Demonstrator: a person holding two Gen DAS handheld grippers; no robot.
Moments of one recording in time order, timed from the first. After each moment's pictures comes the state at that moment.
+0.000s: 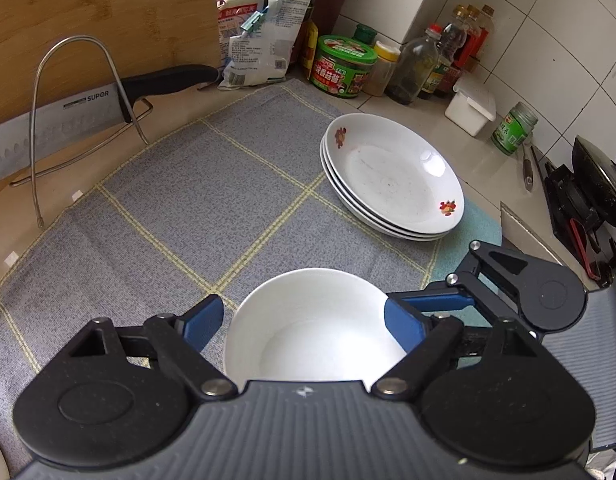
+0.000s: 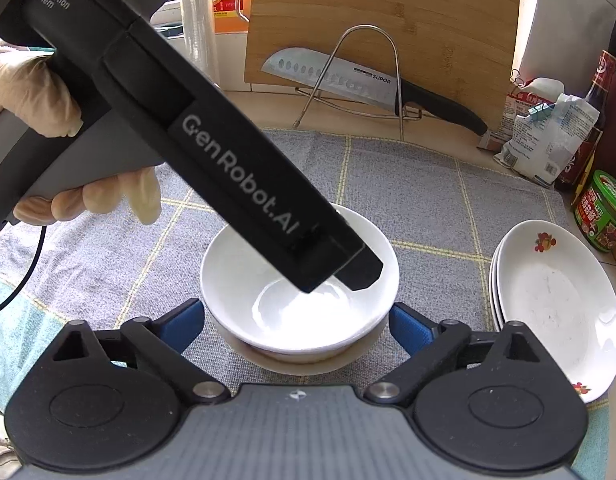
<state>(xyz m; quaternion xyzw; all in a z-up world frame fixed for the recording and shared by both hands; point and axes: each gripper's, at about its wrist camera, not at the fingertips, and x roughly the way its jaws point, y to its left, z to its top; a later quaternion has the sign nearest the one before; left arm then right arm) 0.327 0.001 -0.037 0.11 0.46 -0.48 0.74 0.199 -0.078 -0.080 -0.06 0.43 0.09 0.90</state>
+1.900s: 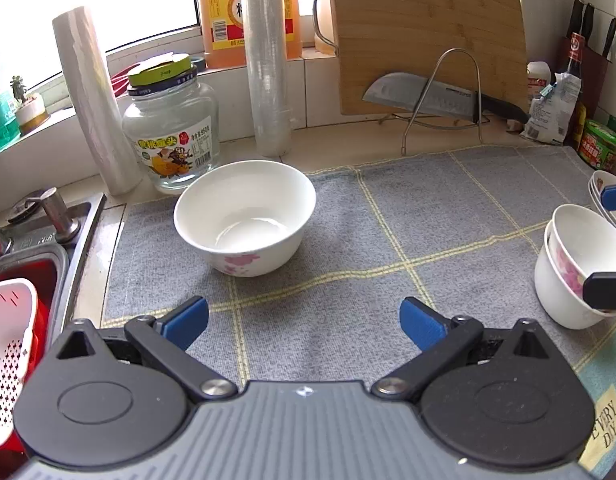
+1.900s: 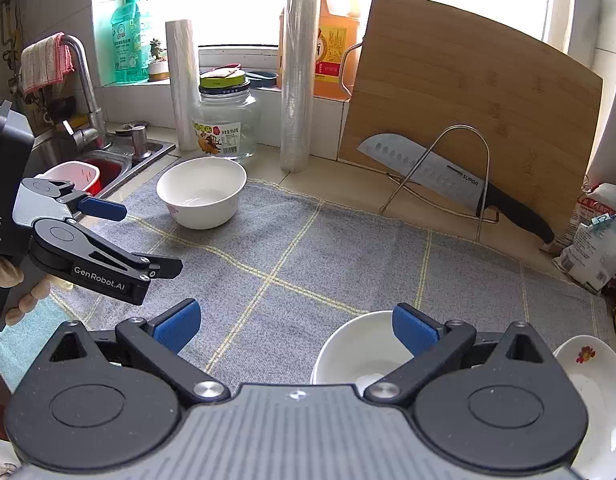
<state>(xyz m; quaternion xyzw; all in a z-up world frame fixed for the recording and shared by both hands) 0.260 0.191 -0.069 0.07 0.38 -0.09 0.92 0.213 -0.018 -0.047 -0.10 0.36 0.19 0.91</state>
